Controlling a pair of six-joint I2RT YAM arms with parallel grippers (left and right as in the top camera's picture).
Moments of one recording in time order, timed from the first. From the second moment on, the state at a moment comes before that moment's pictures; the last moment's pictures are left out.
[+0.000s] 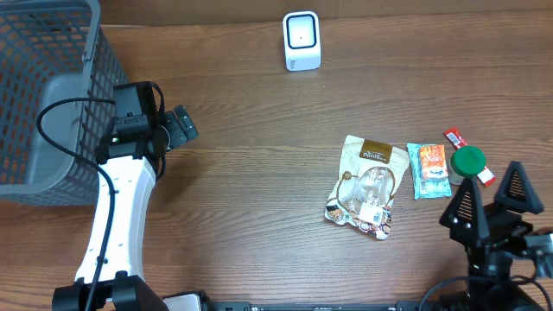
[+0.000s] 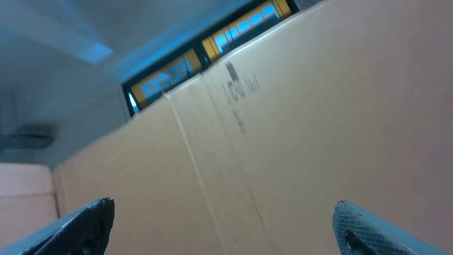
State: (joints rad) left arm 0.14 1.46 1.14 -0.67 -0.13 -0.33; right arm 0.19 0.02 0.10 0.54 0.09 0.44
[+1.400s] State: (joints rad) left arm 0.14 1.46 1.14 -0.67 -0.13 -0.33; right arm 0.18 0.01 0.02 -0.03 0.03 -0.01
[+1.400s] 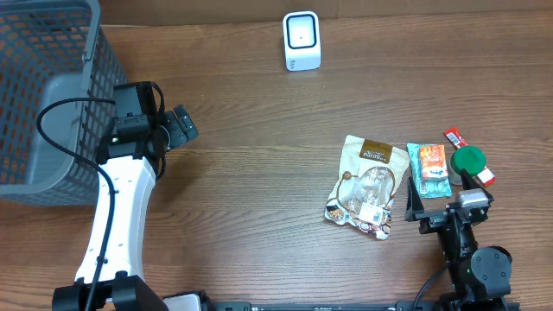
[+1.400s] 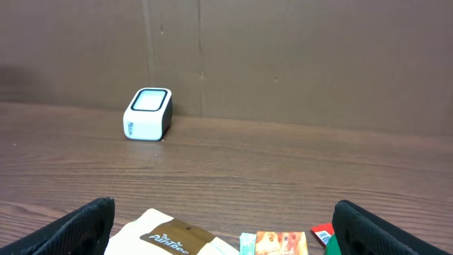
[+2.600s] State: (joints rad) left arm 0.14 1.46 1.14 -0.67 -0.13 -0.33; right arm 0.02 0.01 0.02 -0.03 0.01 0.04
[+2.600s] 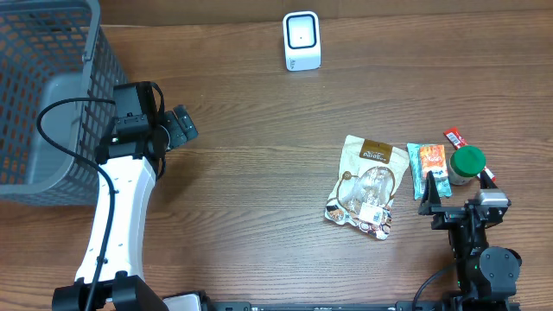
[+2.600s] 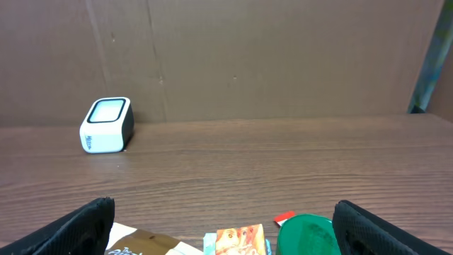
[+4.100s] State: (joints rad) left arm 0.14 1.46 1.14 -0.67 -0.13 -0.33; right arm 0.02 0.01 0.02 -0.03 0.02 0.07
